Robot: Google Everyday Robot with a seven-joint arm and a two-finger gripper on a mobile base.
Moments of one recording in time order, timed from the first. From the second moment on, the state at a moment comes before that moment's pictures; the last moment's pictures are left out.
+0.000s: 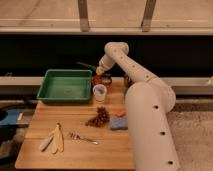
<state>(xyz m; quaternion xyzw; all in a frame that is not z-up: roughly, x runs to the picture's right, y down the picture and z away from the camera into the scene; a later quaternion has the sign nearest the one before) -0.011 -0.121 0.971 -0.23 -0.11 0.40 0.88</state>
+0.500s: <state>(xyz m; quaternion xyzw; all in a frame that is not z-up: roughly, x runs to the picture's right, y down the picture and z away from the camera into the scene) -0.023 -0.112 0.987 -0.26 -0.12 0.40 0.87</state>
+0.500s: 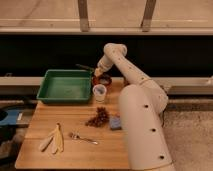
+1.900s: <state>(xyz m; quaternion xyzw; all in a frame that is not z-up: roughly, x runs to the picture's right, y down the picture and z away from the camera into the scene) -0.041 -0.117 0.980 -0.27 -0.14 0.39 0.87</state>
